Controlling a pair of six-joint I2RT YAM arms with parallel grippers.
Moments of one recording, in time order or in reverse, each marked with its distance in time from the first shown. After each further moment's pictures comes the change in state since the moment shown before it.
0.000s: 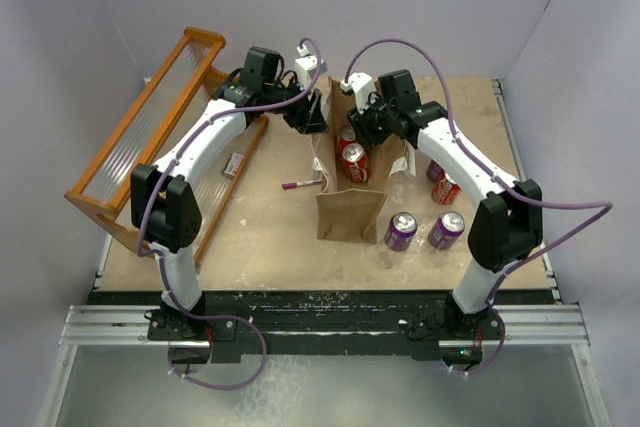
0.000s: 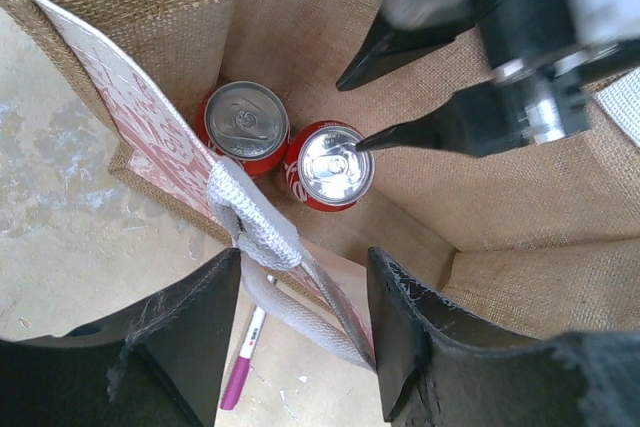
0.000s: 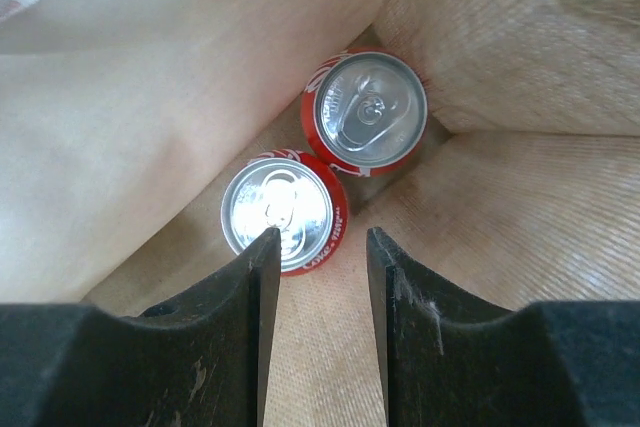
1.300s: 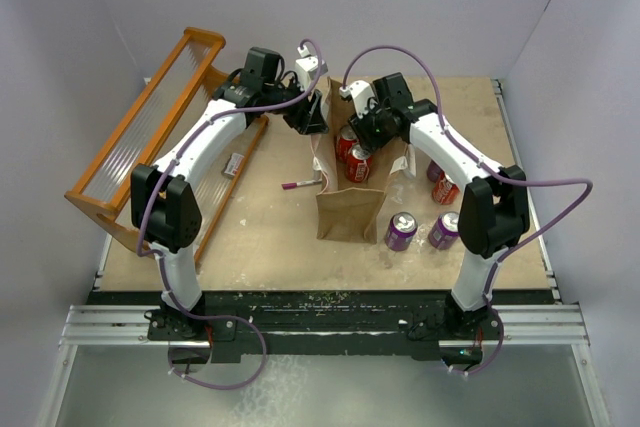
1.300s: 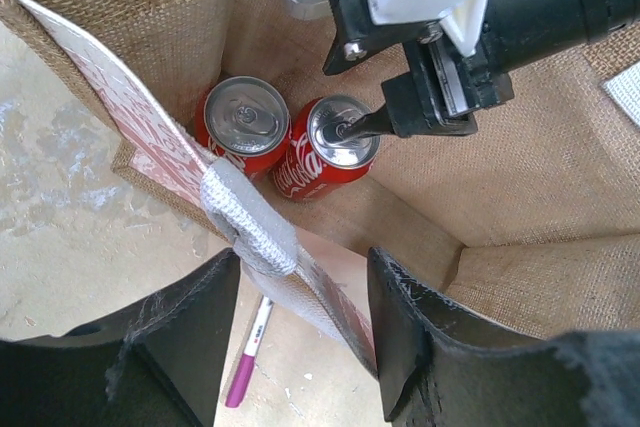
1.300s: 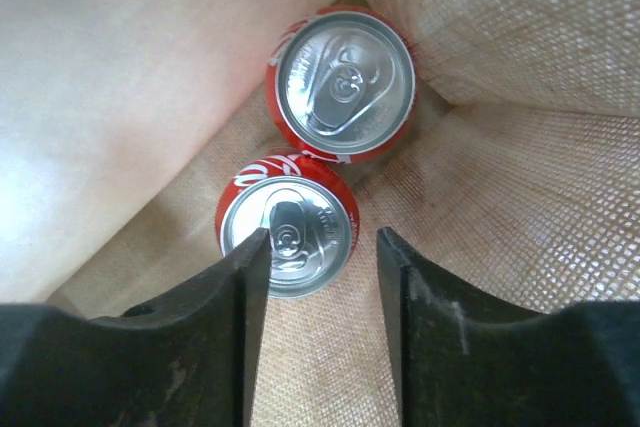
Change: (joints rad) left arm -0.001 -0.001 -0.007 0.000 -0.004 0.019; right arm -0.024 0.097 0.043 -0.057 0.042 -0.006
